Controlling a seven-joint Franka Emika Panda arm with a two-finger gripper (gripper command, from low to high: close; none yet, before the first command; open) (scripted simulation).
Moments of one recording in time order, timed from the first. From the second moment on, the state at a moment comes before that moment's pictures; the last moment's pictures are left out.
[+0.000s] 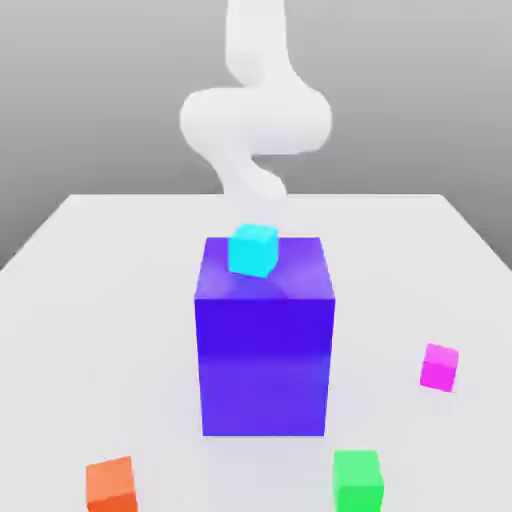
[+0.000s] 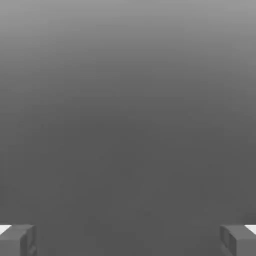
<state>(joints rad) 0.06 -0.71 0.01 -2.35 0.02 2.35 0.75</state>
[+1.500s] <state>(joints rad) 0.51 0.10 0.12 -2.67 -0.03 2.77 0.36</state>
